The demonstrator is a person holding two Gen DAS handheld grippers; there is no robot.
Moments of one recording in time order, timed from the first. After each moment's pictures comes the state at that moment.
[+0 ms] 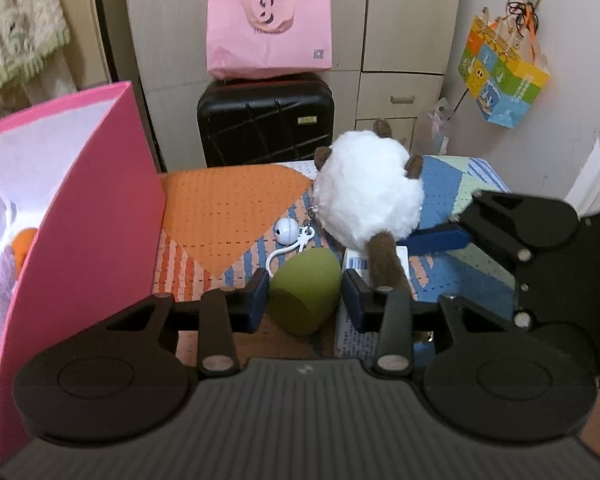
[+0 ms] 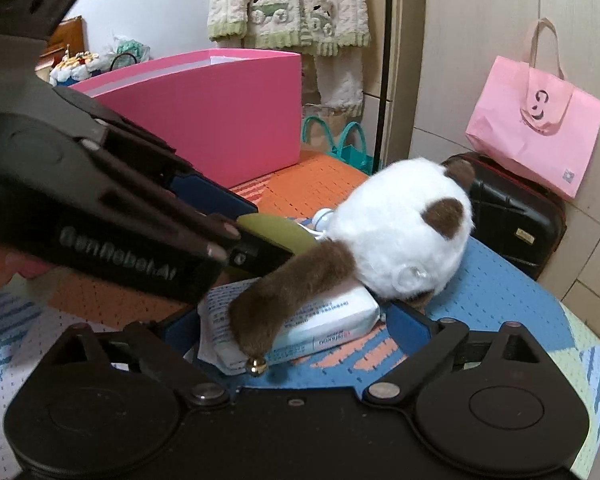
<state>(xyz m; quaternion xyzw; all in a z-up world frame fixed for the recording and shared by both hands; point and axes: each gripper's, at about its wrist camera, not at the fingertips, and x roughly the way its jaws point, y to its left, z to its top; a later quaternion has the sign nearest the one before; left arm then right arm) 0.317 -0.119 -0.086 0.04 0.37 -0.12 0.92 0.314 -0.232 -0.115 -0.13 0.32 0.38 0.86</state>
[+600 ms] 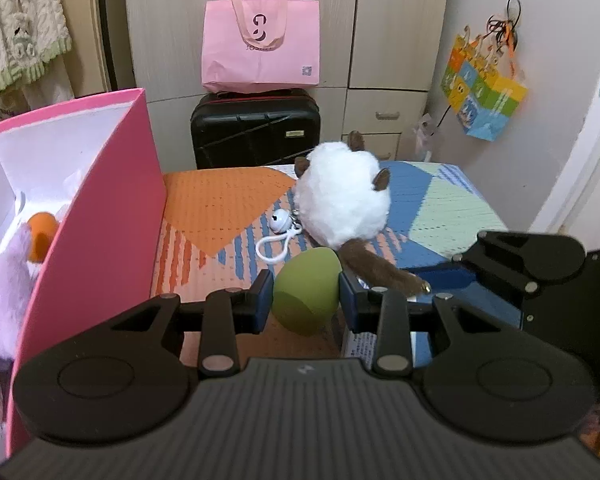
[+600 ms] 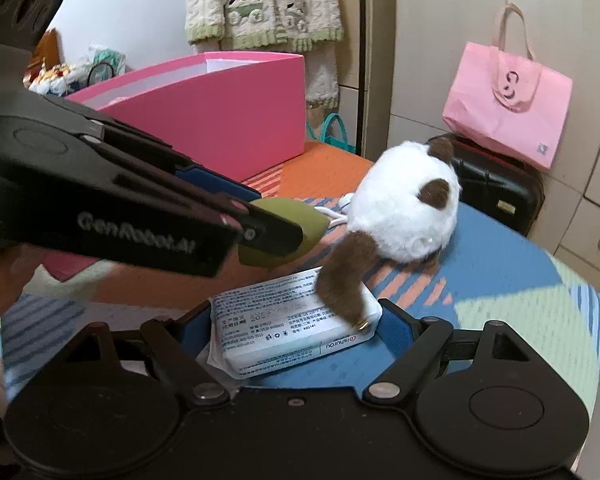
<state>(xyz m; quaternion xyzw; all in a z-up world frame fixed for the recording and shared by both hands) 0.277 -0.108 -0.073 0.01 0.35 -0.14 0.93 0.263 -0.234 -0.105 -0.09 0.34 0.33 0.87</state>
